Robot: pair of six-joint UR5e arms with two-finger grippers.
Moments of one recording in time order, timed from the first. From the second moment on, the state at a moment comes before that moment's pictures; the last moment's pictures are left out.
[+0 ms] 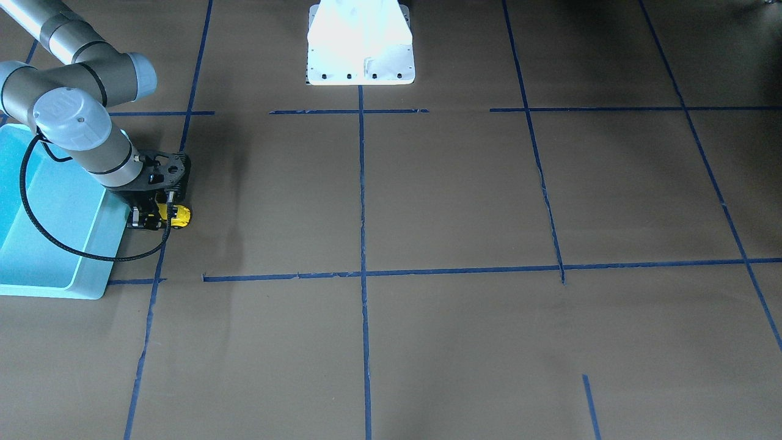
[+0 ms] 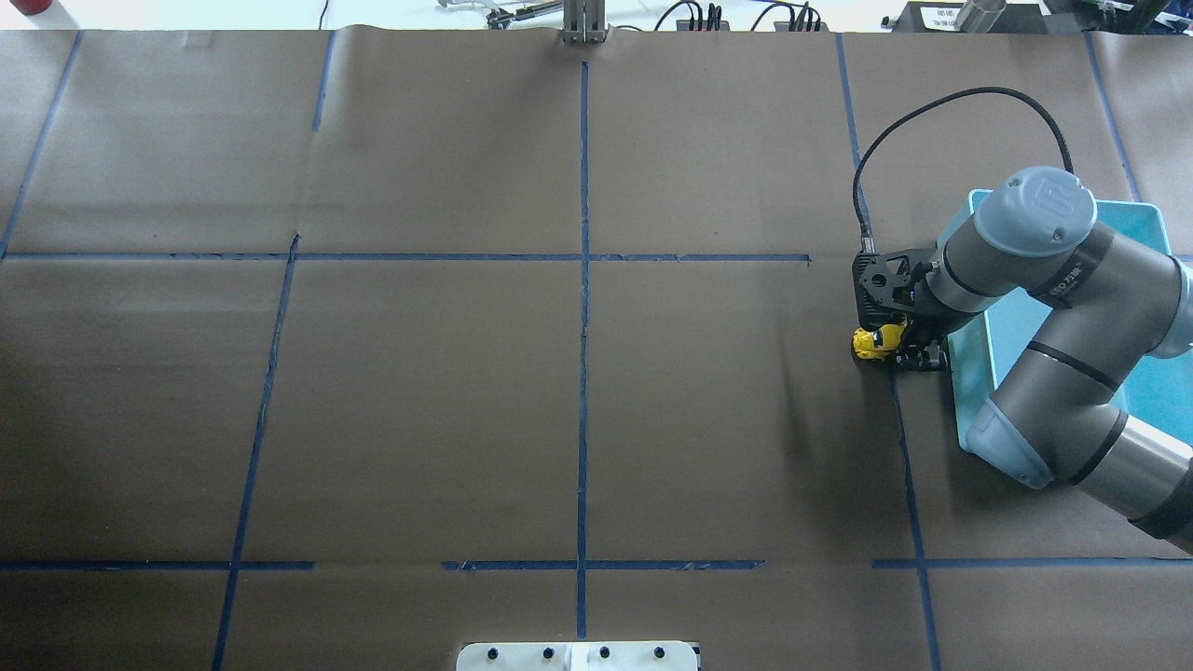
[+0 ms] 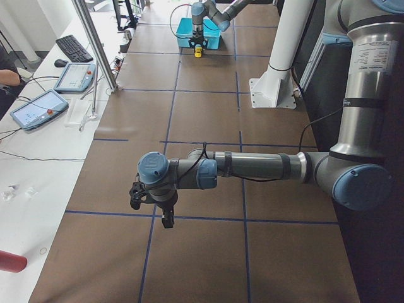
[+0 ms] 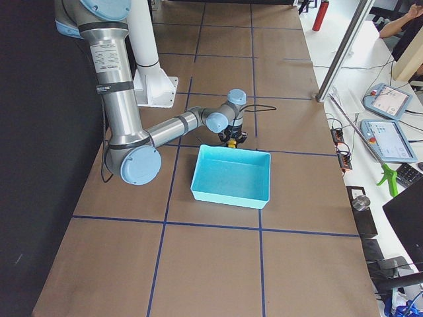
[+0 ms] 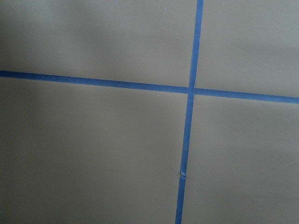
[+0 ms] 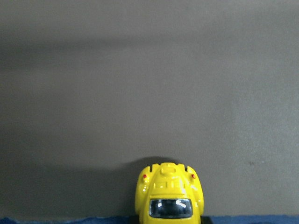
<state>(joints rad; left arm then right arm) -1.58 -1.61 -1.55 -1.52 -2.37 -0.05 0.77 -1.36 1.71 -1.32 2.06 -0.59</state>
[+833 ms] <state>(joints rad) -1.58 -1.61 -1.55 -1.52 -2.37 -0.05 0.87 -1.33 2.02 -1.61 2.12 -0.59</state>
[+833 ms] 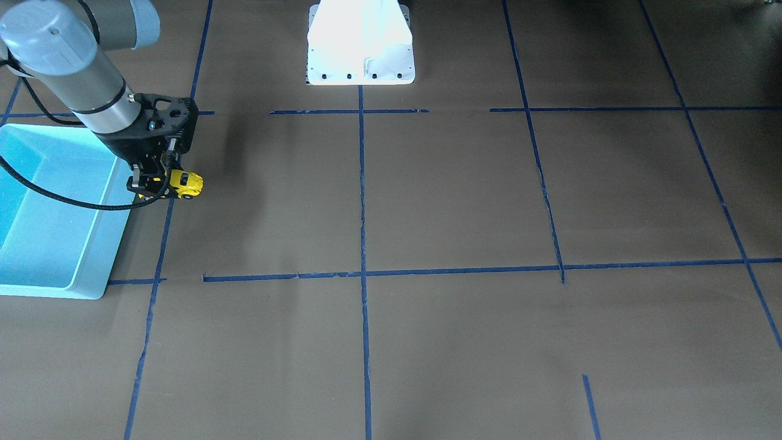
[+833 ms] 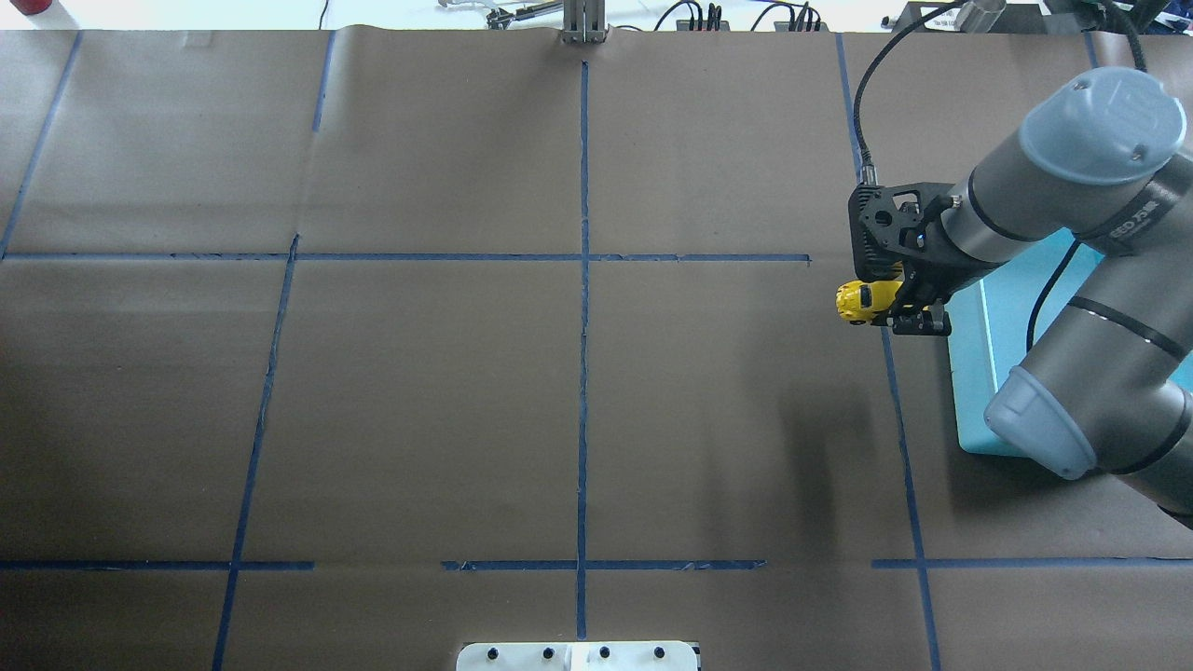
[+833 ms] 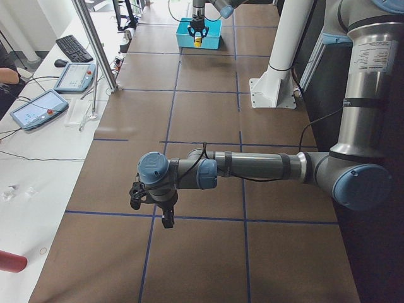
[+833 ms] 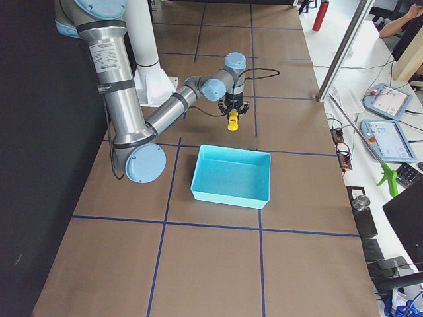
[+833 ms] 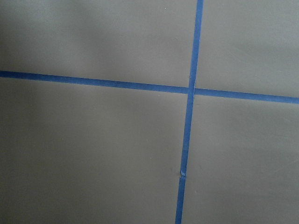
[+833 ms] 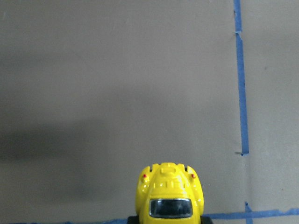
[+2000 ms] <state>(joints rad) -1.58 -1.61 -1.55 -1.52 -2.37 -0.05 1.11 -1.61 1.89 -1.40 2.22 -0.88</state>
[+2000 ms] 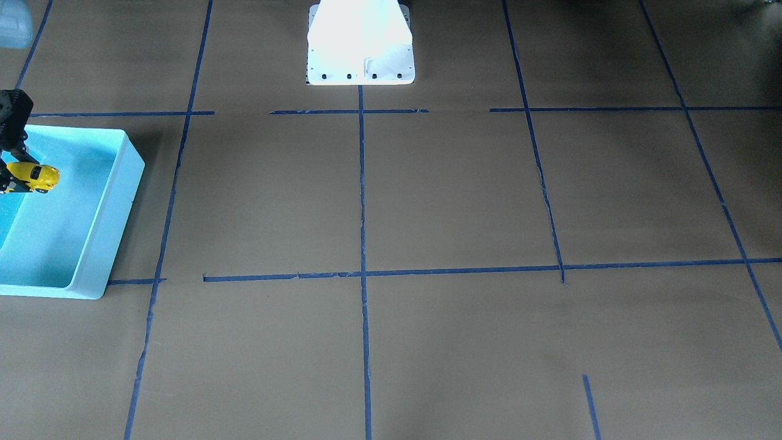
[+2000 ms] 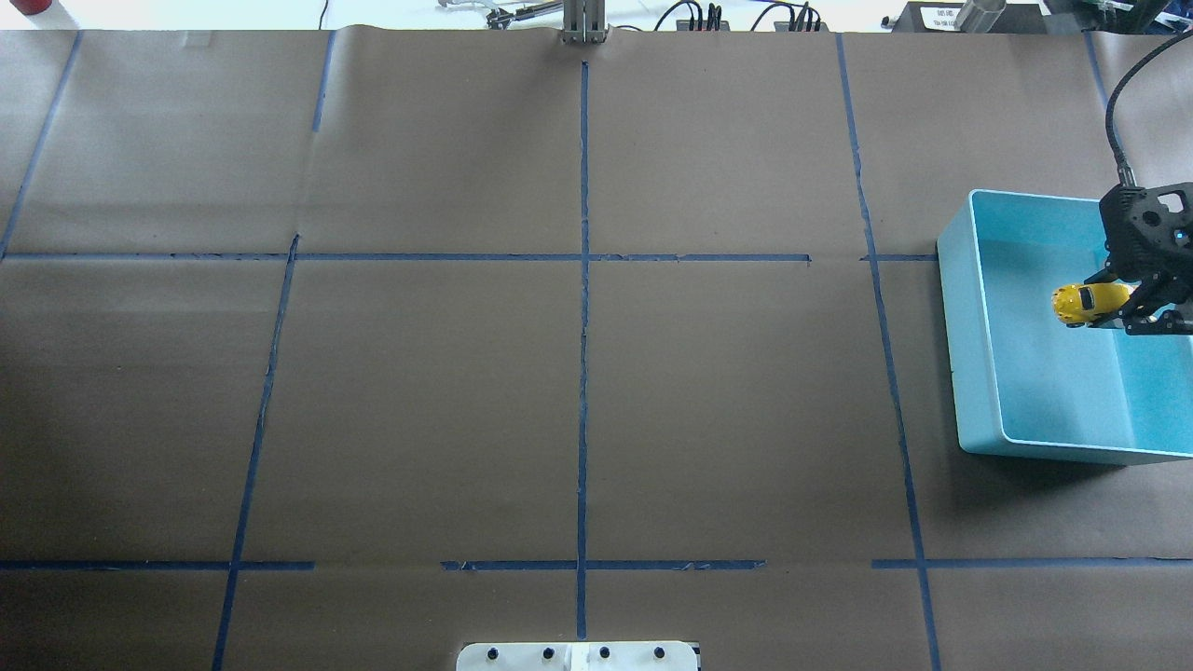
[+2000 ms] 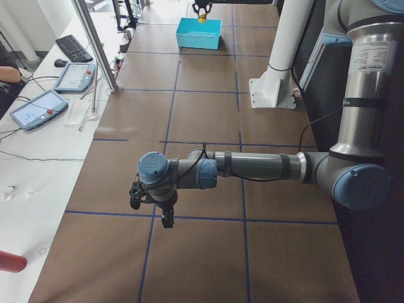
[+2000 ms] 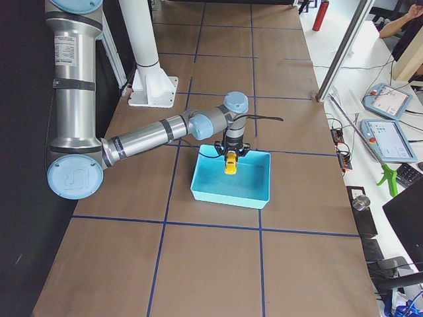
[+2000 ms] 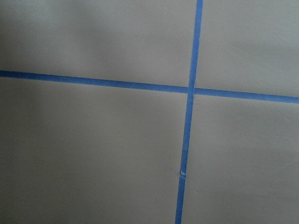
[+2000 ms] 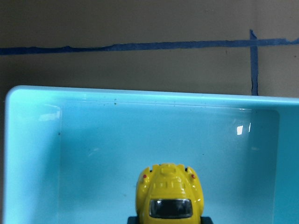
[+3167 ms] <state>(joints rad) -1.58 -1.61 -1.55 -1.52 -2.37 -0.05 0.92 -1.67 1.68 -0.97 2.16 -0.64</state>
